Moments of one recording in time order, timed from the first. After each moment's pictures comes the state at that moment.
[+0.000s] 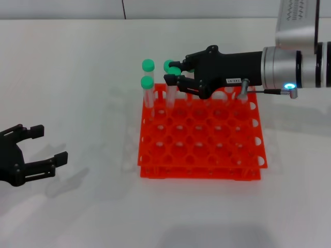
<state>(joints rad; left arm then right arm) 0.02 -2.08 0.91 1.22 1.80 1.56 -1.53 0.77 2.02 -1.43 -0.58 -1.40 -1.12 1.31</state>
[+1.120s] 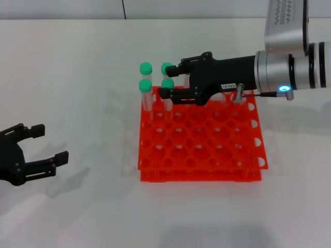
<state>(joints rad) 0.01 -2.08 0.91 1.21 1.80 1.56 -1.52 0.78 2.02 -1.46 -0.59 -1.45 -1.11 1.35</state>
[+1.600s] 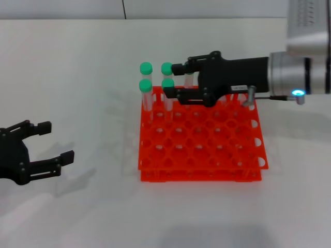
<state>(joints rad) 0.00 -2.08 0.91 1.21 1.79 1.59 -1.49 0.68 2.01 -1.46 -0.72 -1.44 -1.16 1.37</state>
